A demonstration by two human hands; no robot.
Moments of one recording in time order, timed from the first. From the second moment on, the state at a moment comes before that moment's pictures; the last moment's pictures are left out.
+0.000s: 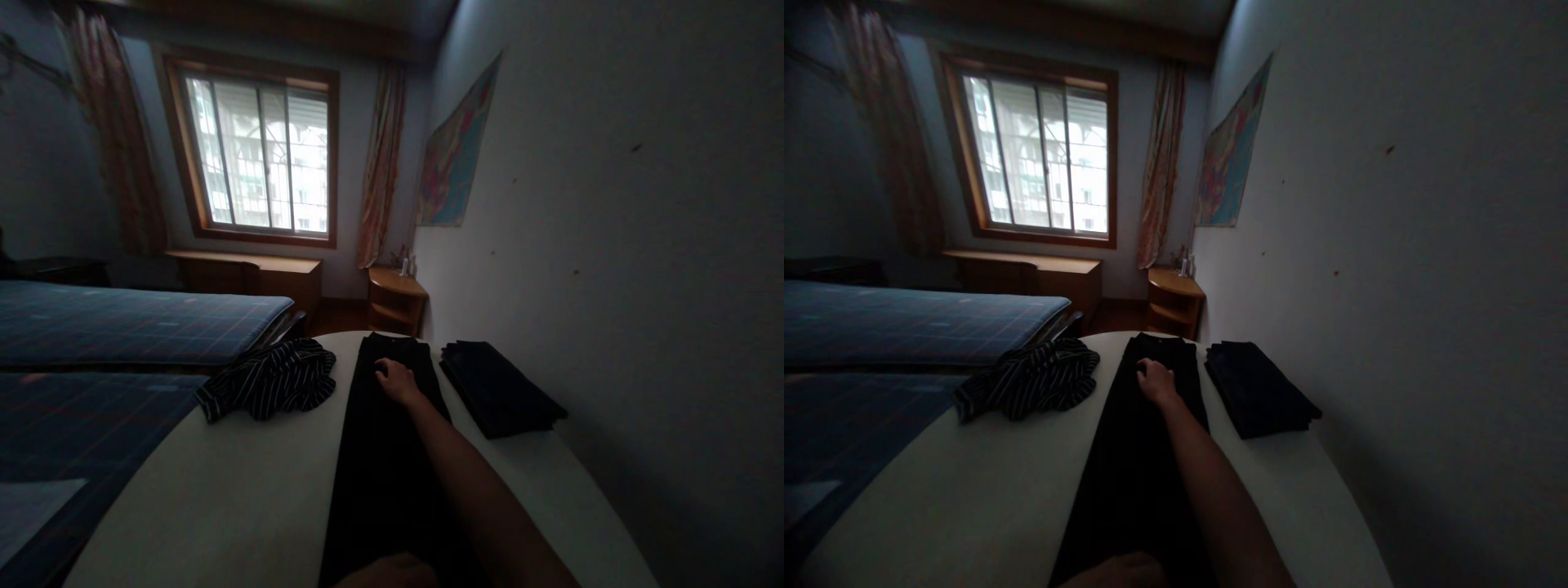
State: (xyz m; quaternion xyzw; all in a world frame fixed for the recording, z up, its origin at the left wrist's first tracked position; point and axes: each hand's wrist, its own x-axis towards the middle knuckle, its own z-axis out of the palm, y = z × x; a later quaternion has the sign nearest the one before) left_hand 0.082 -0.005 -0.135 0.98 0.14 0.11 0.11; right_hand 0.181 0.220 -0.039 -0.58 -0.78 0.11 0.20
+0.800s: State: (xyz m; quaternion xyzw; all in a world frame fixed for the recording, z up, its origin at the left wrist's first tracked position) left_hand 0.081 -0.033 -0.082 0.98 0.09 0.14 0.09; right_hand 0.269 0.178 -0.019 -0.44 -0.89 0.06 0.12
